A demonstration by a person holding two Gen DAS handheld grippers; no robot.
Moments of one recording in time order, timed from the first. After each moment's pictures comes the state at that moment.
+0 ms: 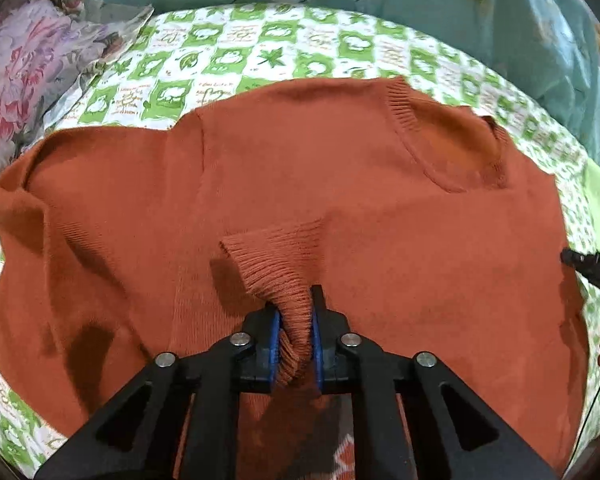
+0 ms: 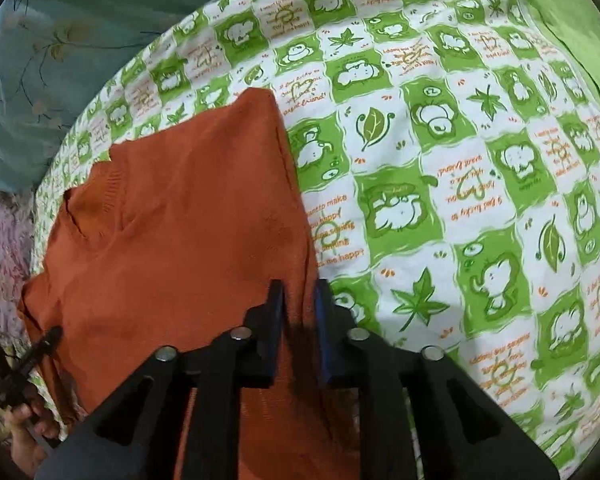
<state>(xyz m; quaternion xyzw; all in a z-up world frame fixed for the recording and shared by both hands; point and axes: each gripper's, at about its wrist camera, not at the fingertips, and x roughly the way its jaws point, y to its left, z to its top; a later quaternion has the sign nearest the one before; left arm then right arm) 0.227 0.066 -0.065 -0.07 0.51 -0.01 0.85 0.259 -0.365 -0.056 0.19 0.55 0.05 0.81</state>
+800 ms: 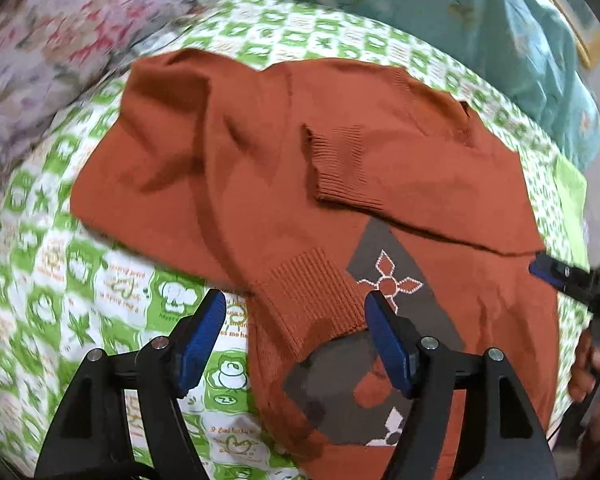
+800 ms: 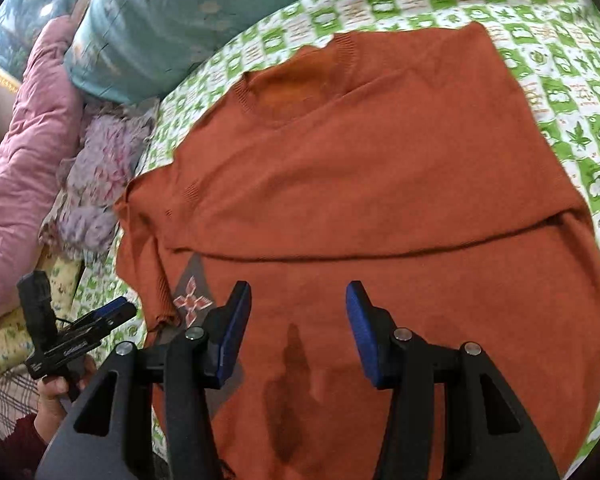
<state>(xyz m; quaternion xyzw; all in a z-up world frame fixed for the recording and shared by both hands) 0.100 0.125 -0.036 -0.13 0.53 -0.01 0.84 0.130 -0.227 -0.014 0.19 0.54 0.21 0.79</state>
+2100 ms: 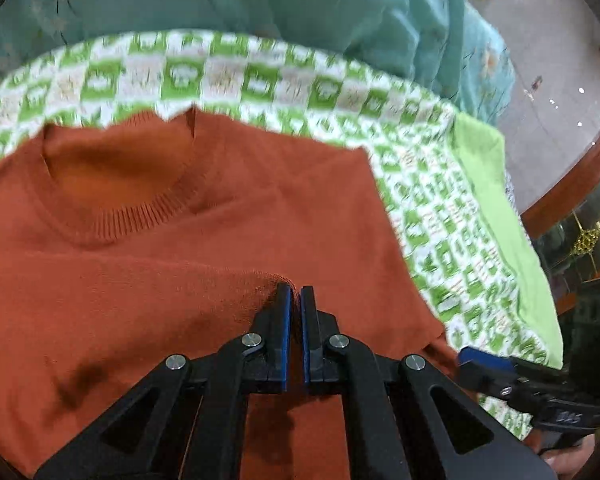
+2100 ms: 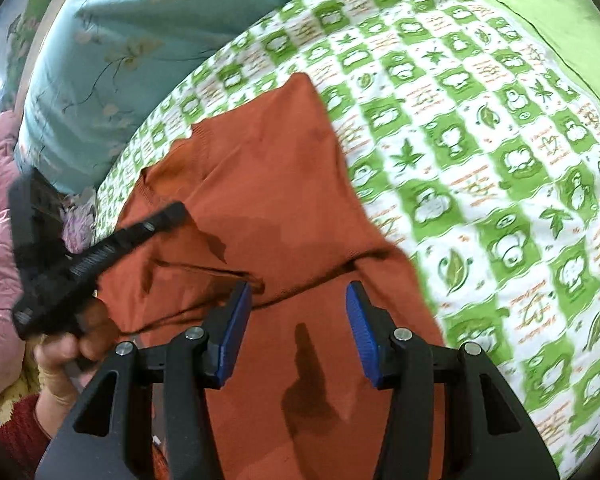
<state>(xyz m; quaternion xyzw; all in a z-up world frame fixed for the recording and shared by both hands) 0.277 -0.148 -0.051 -0.08 0.50 -0.23 0.83 0.148 -0.369 -0.020 0.26 0.52 0.09 0.81</state>
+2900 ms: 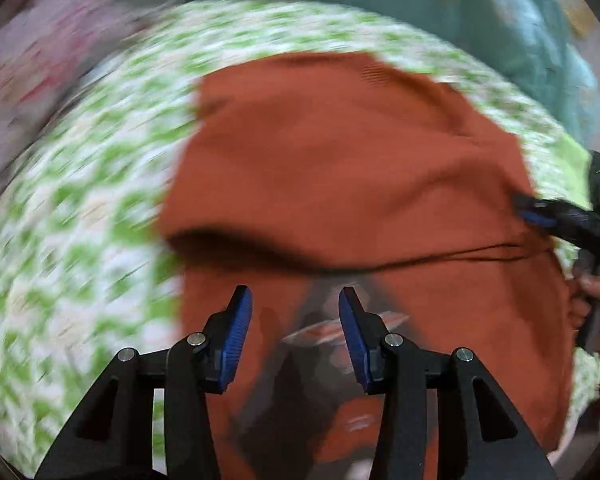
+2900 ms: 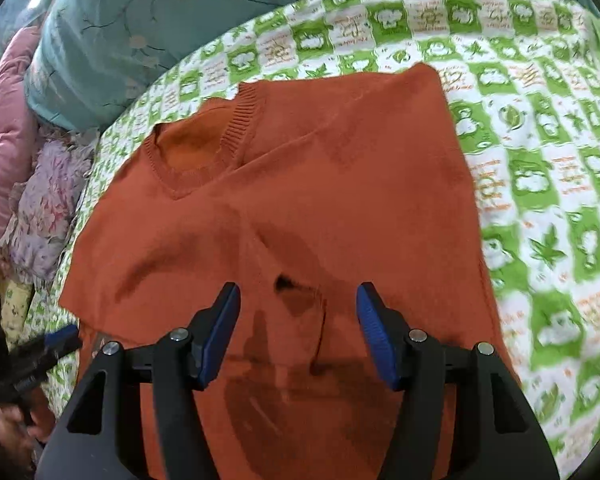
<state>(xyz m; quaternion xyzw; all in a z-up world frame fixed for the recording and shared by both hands) 0.130 0.096 -0.051 -0.08 0.53 0.00 0.84 0.225 -0.290 -0.054 0.15 0.53 0.17 0.82</state>
